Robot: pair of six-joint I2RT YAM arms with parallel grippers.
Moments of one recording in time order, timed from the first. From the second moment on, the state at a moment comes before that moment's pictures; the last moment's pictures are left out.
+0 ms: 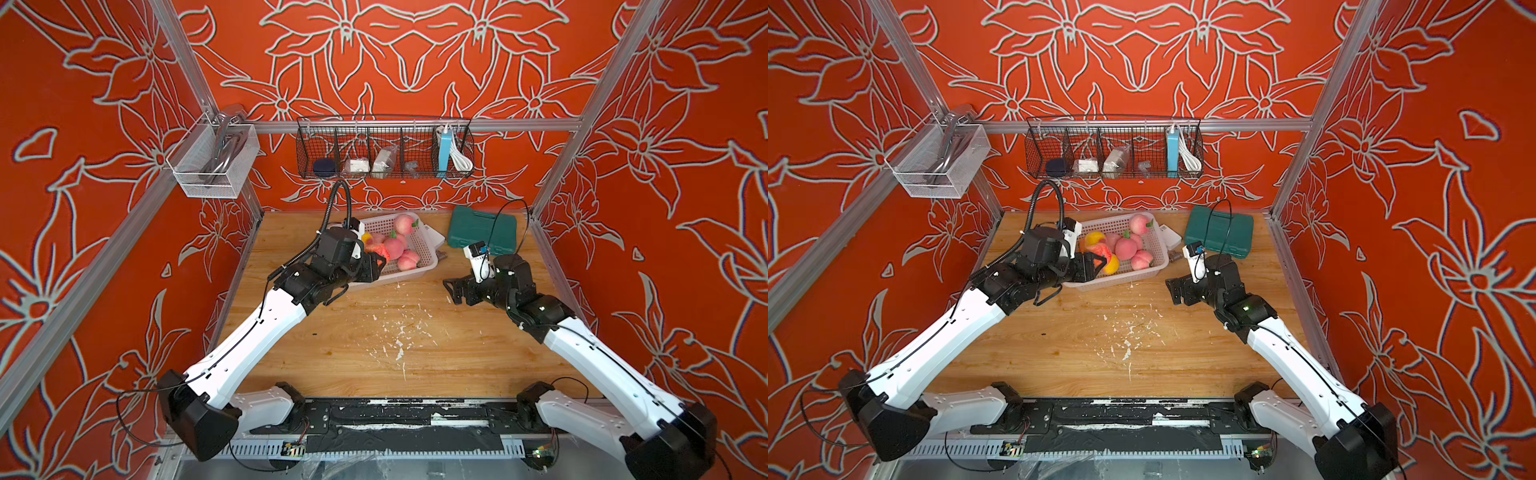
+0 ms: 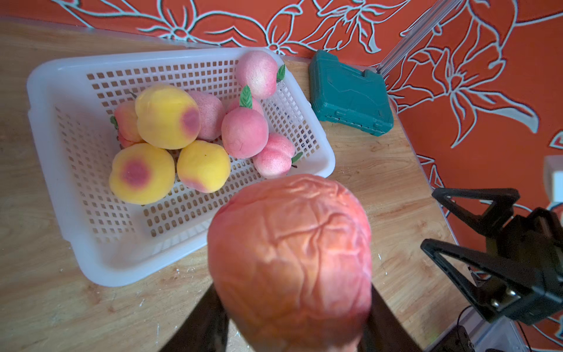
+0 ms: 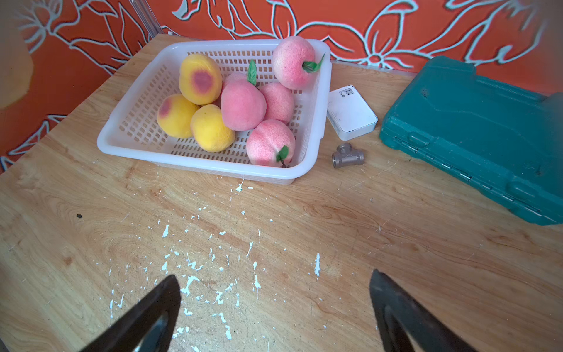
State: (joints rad) left arm -0.51 1.24 1.27 -0.65 0.03 -0.47; right arm 0.50 1.02 0.84 -0.40 -0.10 0.11
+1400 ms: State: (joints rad) left arm -0.38 1.62 1.34 -0.67 -0.10 -0.40; right arm 0.50 1.01 0.82 -0.38 -0.11 0.10
